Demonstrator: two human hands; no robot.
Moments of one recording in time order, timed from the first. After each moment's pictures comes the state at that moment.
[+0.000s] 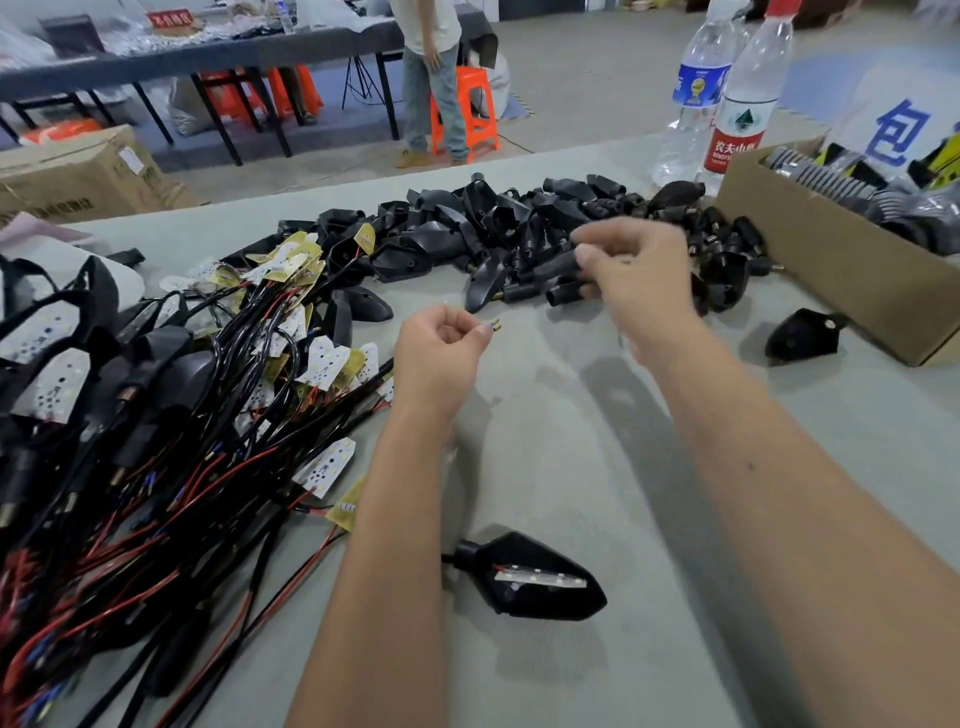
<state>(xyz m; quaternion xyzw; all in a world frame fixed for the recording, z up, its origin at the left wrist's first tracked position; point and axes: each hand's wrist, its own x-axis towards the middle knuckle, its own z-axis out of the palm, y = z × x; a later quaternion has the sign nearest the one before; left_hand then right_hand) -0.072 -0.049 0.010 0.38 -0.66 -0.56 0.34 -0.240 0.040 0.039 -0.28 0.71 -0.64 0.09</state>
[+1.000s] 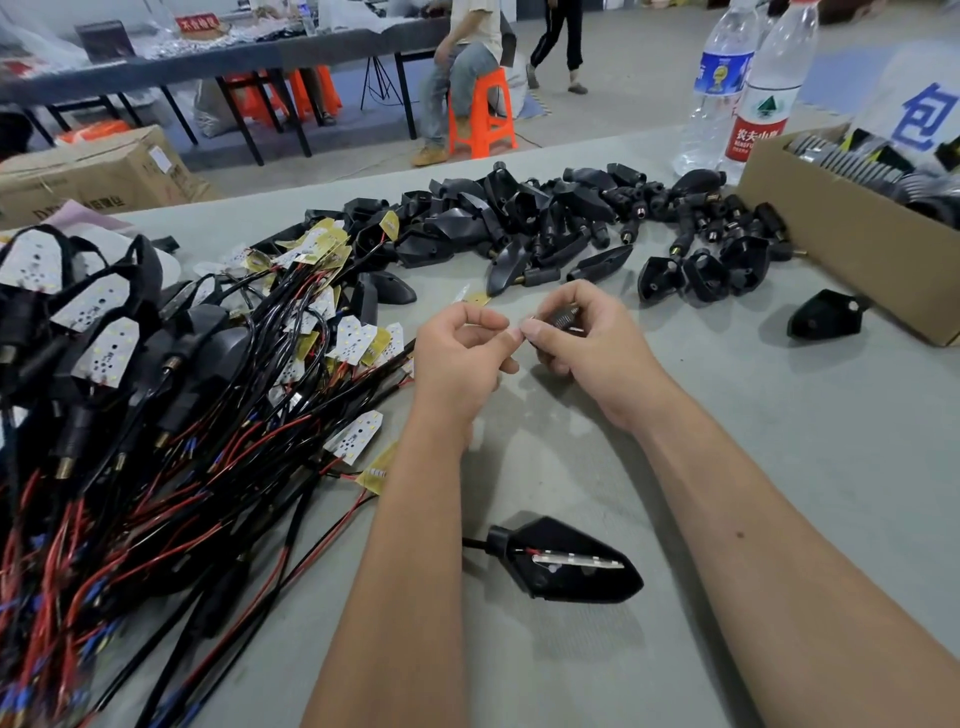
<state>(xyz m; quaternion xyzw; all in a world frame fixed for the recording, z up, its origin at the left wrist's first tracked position) -0.046 -0.030 0.000 0.35 -0.62 -0.60 0.35 -0.172 0.055 -0.011 -0.35 0.61 -0.66 0.27</state>
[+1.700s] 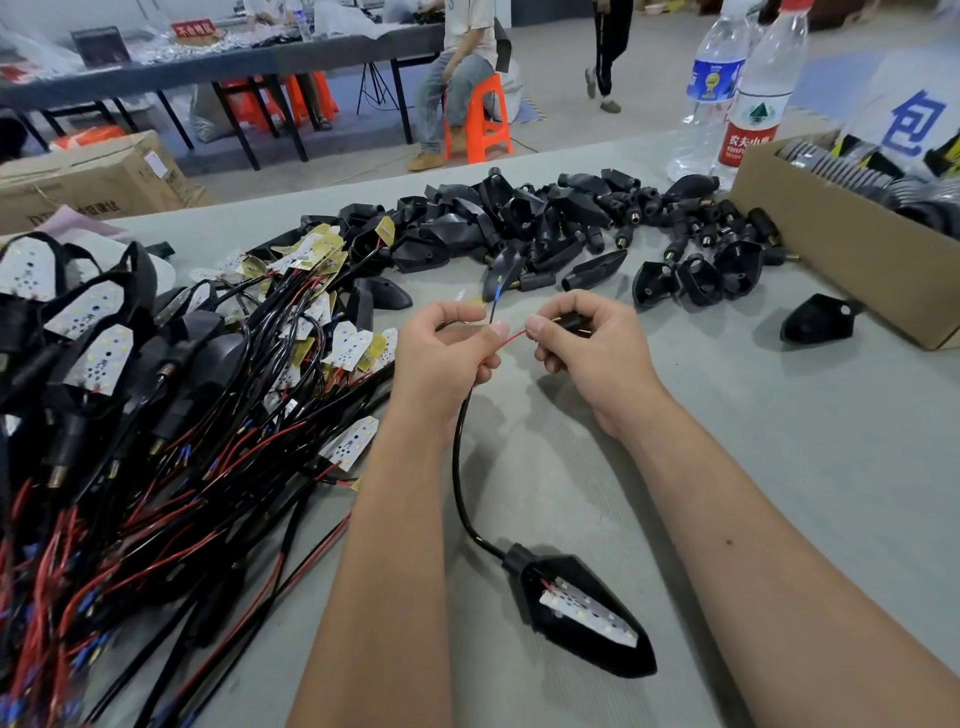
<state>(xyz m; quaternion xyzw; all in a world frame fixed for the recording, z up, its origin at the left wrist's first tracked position) -0.039 -0.034 0.013 0.35 -0.58 -0.65 0.35 -0.169 0.055 -0.011 -0.33 0.61 -0.69 0.23</state>
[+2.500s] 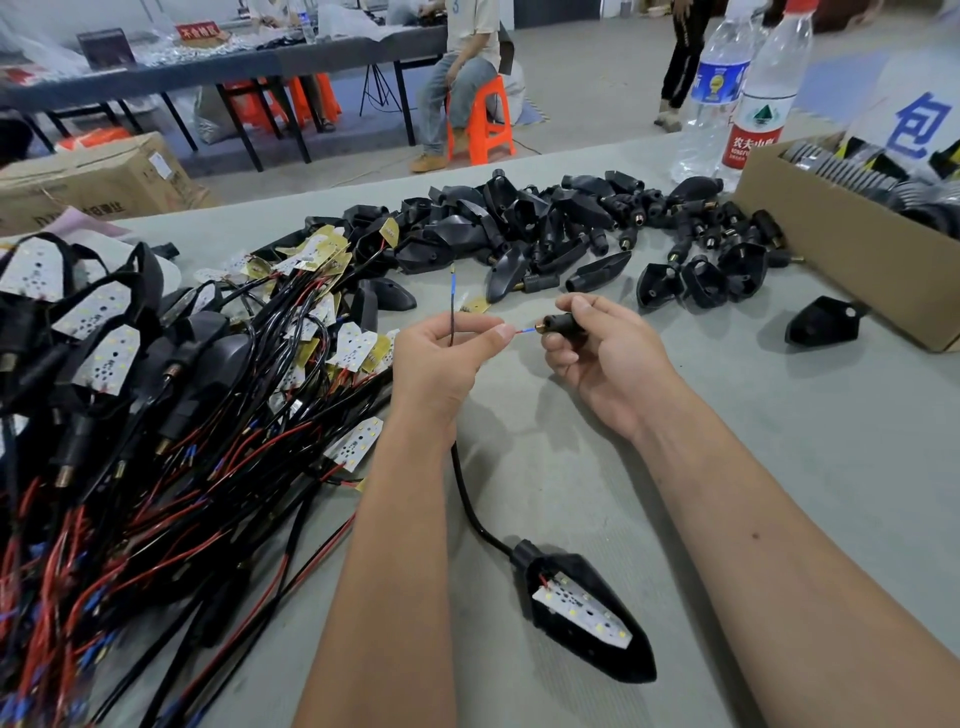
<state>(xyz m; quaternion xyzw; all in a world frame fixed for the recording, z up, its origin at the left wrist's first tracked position) -0.037 -0.037 0.008 0.34 -0.59 -0.64 0.36 -0.169 0.056 0.003 -0.12 0.42 -0.80 0.42</state>
